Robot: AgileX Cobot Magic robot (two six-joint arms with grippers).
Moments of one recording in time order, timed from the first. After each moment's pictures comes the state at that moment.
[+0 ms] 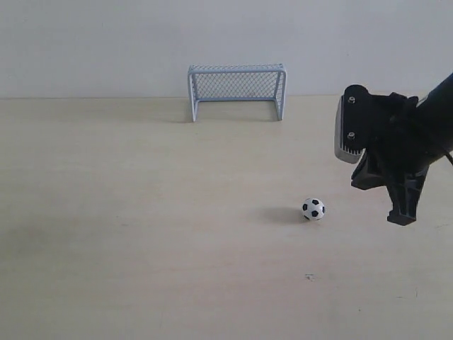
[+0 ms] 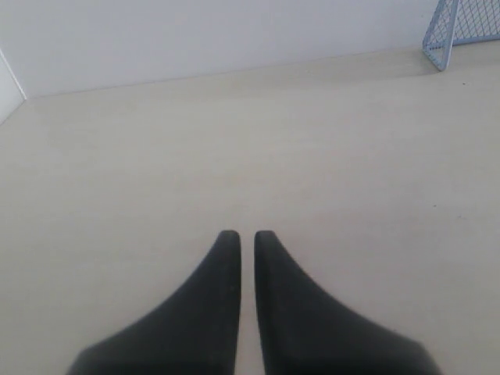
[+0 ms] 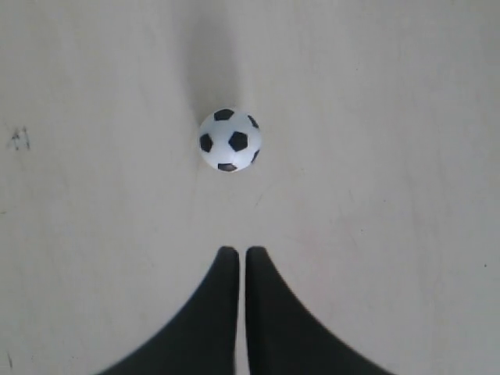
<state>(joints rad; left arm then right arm) 0.00 0.05 0.00 0.28 0.34 -0.16 0.23 1.57 -0.95 0.34 0.63 -1.44</state>
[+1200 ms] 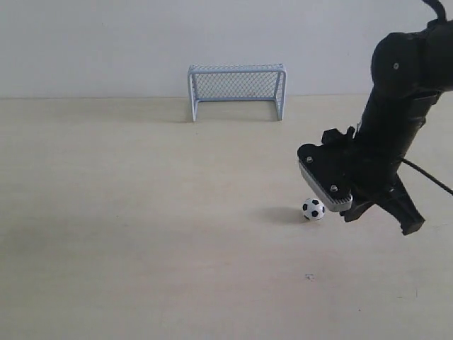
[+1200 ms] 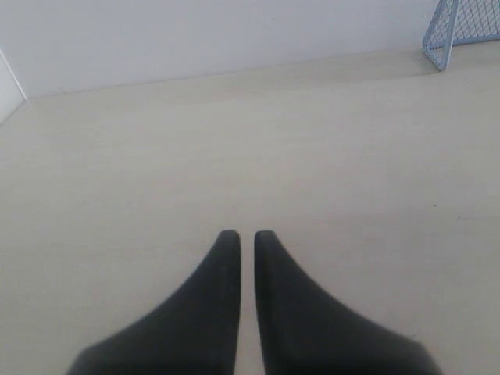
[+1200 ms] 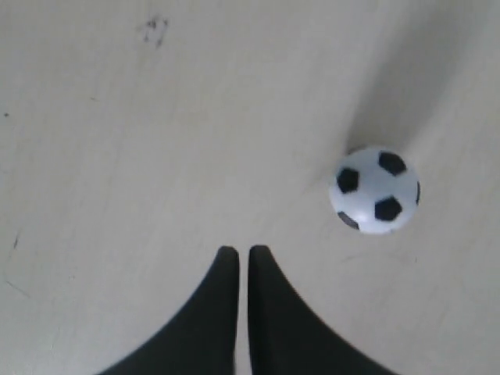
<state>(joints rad) 0.00 0.05 0.00 0.28 0.34 -0.16 0.37 1.82 -1.16 0.06 0.92 -1.67</state>
